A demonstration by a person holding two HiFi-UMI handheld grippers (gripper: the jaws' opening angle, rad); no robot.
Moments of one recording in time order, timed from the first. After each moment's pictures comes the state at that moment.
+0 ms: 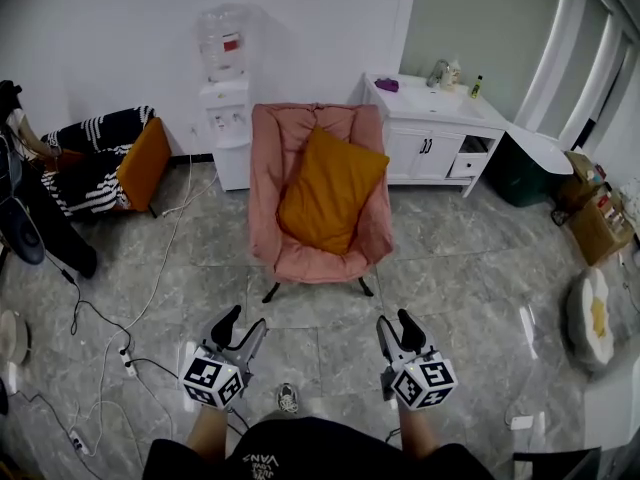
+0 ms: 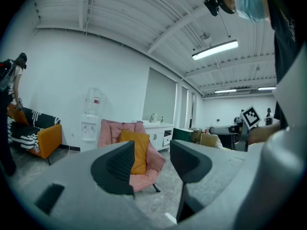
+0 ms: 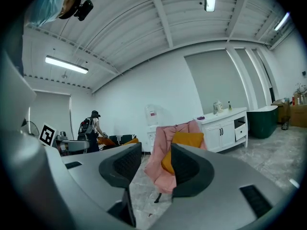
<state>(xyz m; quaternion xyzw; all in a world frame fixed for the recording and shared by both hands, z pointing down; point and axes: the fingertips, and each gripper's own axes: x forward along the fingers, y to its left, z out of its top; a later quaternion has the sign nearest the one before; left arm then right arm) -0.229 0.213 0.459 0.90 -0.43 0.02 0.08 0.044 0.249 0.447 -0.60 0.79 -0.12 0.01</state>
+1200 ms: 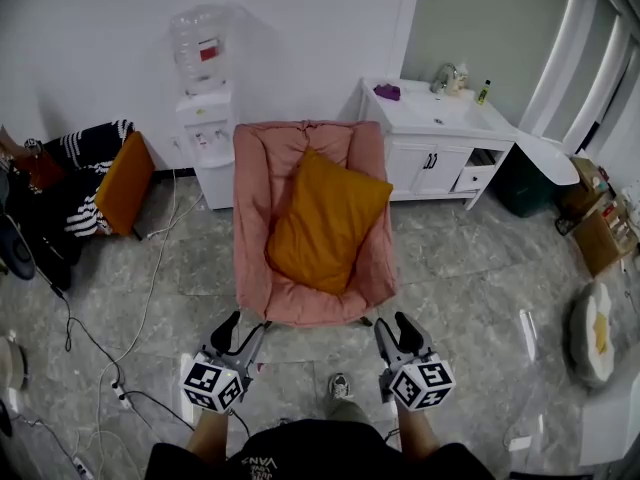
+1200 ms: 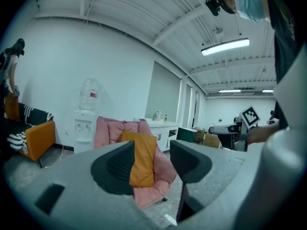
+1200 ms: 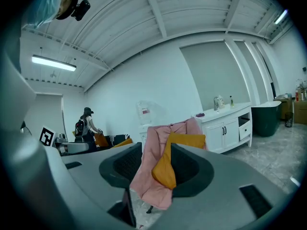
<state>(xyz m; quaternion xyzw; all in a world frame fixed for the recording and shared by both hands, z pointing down) -0.185 0.000 0.472 0.90 -0.43 0.03 0.10 0.089 0.036 0.457 -0.60 0.78 -0.14 0.00</state>
